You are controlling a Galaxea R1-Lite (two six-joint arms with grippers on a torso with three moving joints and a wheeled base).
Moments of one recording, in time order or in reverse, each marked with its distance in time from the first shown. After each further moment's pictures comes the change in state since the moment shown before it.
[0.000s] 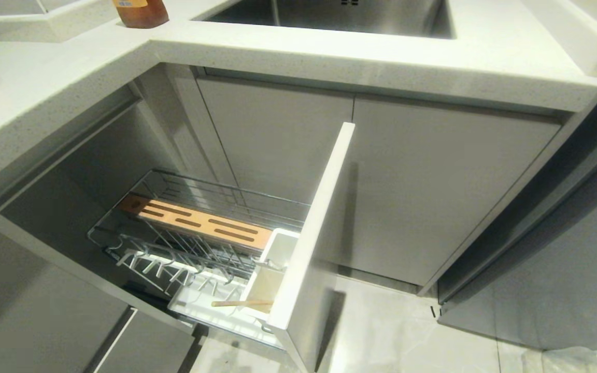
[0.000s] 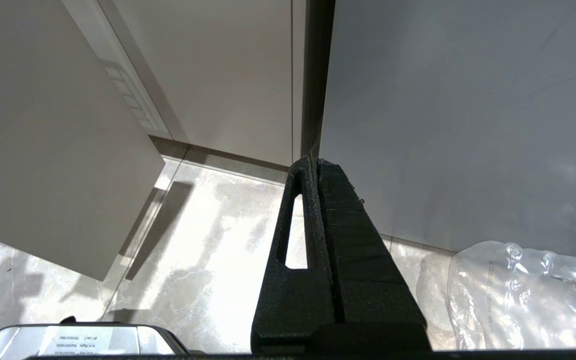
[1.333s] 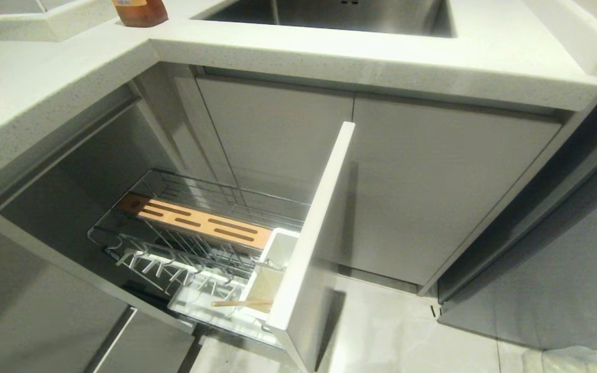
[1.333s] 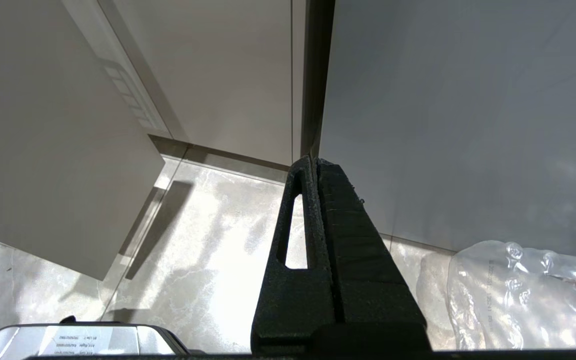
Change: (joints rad) left arm 0.065 0.722 -1.284 0.193 -0.110 0.066; right arm 0.000 0.000 0.000 0.000 0.000 0.000
